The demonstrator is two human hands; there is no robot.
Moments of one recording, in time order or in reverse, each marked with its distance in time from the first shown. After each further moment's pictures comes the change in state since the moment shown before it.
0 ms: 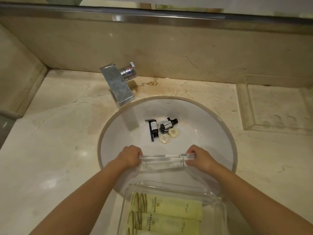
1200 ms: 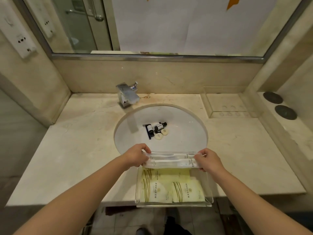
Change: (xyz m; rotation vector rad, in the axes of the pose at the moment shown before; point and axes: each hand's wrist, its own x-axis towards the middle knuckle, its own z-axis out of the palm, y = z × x) left_hand -0.186 0.021 -0.004 -0.495 0.070 0.179; right_hand -0.199 -0.012 0.039 0.424 0.535 0.151
